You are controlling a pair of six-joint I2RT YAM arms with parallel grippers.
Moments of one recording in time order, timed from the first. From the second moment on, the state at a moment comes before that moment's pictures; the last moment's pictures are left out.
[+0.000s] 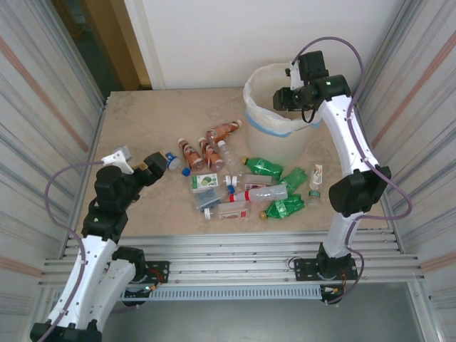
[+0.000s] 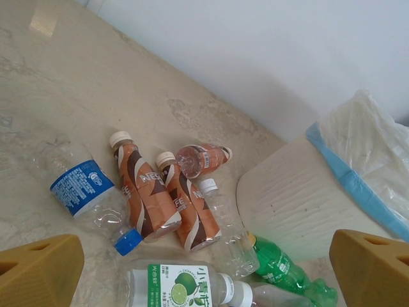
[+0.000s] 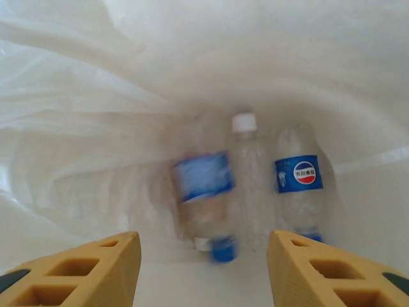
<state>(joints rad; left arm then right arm) -0.17 0.61 0.61 -0.28 0.14 -0.69 0.24 1.86 2.12 -1.11 -0.10 0.14</state>
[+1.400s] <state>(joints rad) -0.16 0.74 0.61 -0.29 0.16 -0.69 -0.02 1.30 1.09 -0.88 0.06 0.40</state>
